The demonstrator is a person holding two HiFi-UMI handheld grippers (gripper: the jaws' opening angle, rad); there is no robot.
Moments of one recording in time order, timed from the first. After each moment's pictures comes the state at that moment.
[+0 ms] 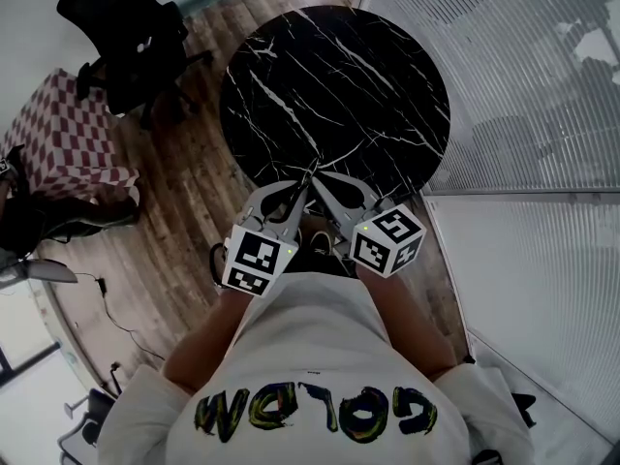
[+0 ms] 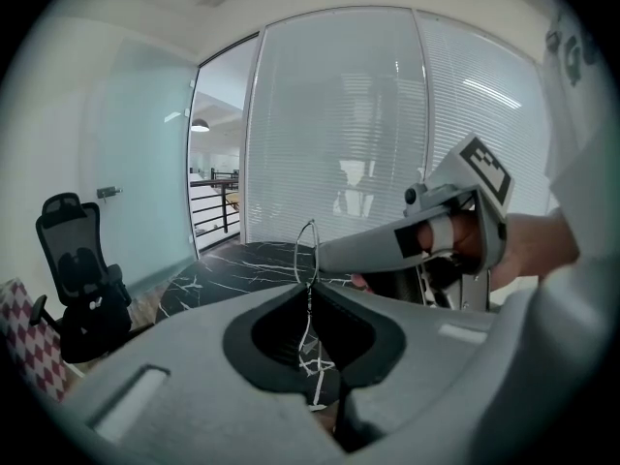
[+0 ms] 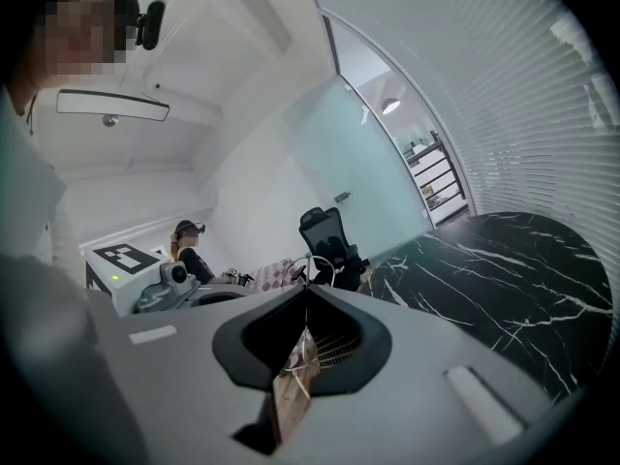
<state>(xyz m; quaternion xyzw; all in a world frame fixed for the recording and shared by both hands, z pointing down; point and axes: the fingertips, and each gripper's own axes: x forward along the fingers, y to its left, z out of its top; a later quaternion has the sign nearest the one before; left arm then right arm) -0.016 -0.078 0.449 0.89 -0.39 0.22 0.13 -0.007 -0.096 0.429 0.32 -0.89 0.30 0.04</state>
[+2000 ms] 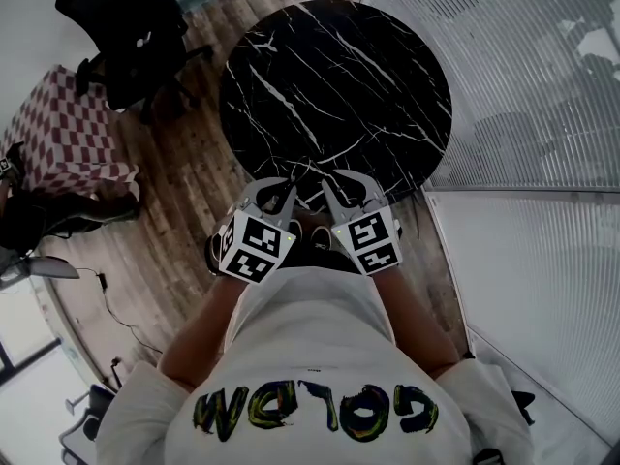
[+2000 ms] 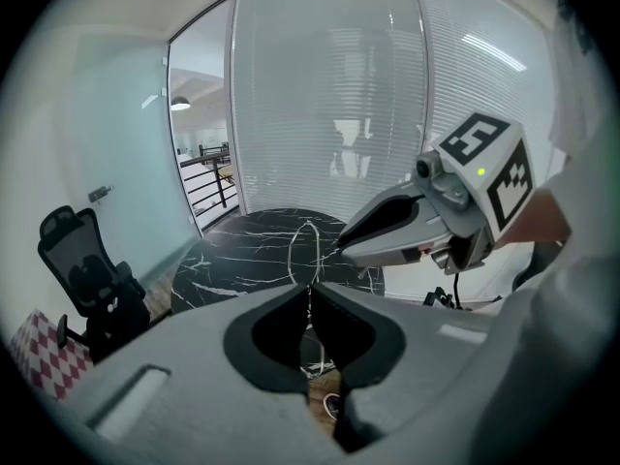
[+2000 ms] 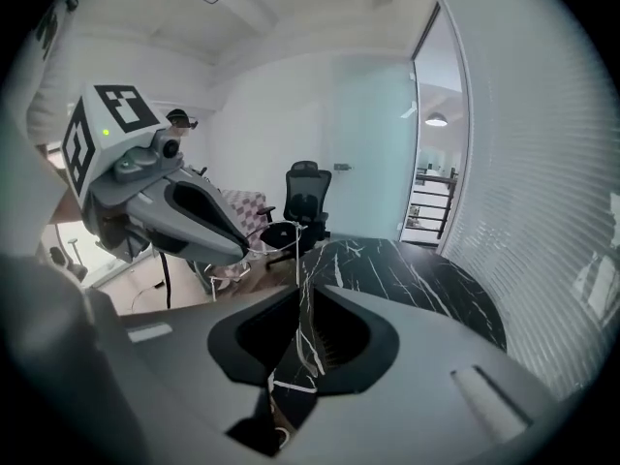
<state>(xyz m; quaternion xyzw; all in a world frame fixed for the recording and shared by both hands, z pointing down) -0.031 -0.076 0.484 0.86 -0.36 0.34 0.14 0.020 -0.093 0.494 0.37 -0.87 0.12 0.29</state>
